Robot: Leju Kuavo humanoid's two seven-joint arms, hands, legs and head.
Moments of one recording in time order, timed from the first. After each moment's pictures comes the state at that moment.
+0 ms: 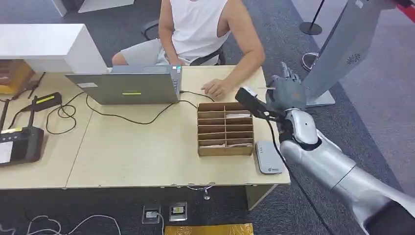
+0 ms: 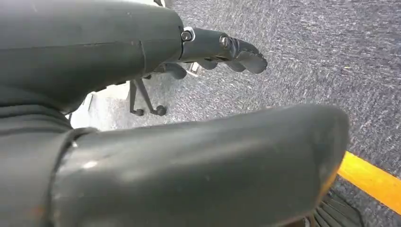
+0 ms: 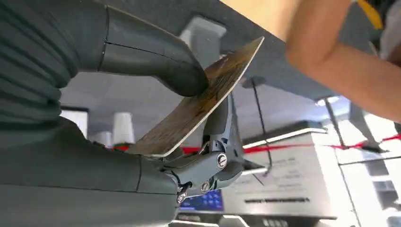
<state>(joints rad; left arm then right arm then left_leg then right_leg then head) -0.13 0.00 -1.28 -0.29 1.65 0.66 0.06 -0.95 -0.29 1.08 -1.00 0.61 -0.42 0.57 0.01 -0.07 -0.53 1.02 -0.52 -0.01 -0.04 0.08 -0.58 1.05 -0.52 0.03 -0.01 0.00</state>
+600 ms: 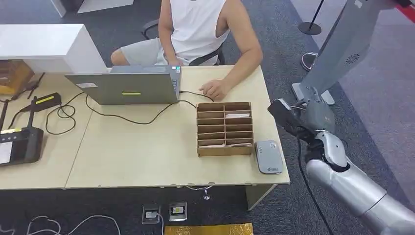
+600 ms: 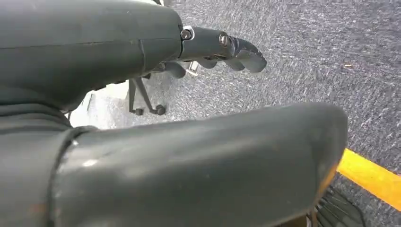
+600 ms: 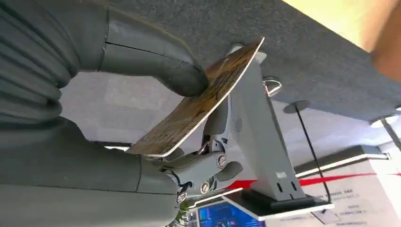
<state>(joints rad) -0.13 0.00 -1.28 -0.29 1.65 0.66 0.05 -0.77 -0.48 0.95 -1.18 0.52 -0.42 0.61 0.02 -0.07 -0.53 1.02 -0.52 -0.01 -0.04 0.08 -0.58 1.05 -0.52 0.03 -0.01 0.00</state>
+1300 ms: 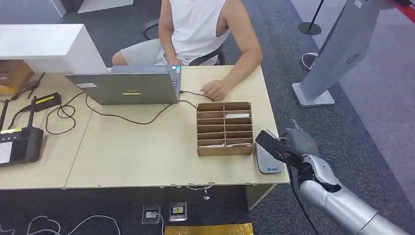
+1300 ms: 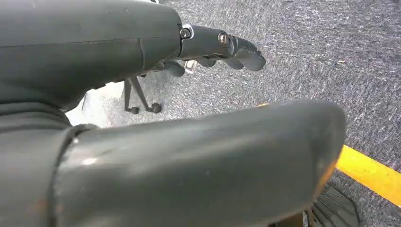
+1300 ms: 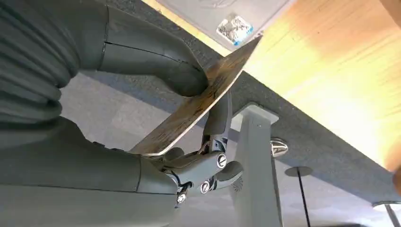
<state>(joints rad) -0.13 -0.01 -1.28 -0.29 1.65 0.66 0.03 -0.64 -0.47 0.97 -1.18 0.45 -0.30 0.55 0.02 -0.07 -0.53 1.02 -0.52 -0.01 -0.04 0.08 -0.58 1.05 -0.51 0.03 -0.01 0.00</state>
